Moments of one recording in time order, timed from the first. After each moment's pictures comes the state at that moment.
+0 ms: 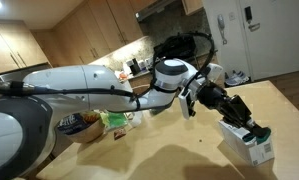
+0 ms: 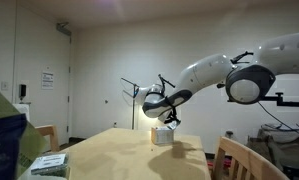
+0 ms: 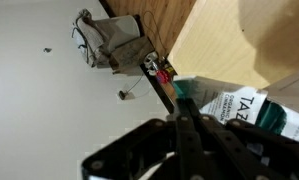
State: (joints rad) arm -0.07 1.48 -0.37 -0.45 -0.60 1.54 0.58
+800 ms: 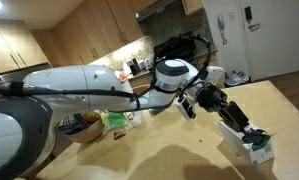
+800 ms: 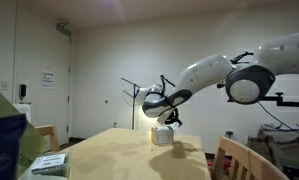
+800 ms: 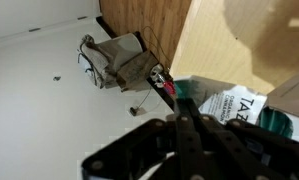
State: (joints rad) arm -0.08 1.48 -0.37 -0.45 -0.56 1.49 0.73
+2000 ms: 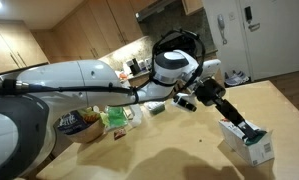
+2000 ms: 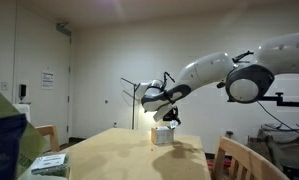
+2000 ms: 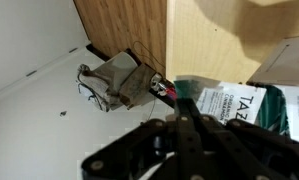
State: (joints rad) arm -0.09 1.48 -0.37 -0.39 -0.48 1.46 0.96
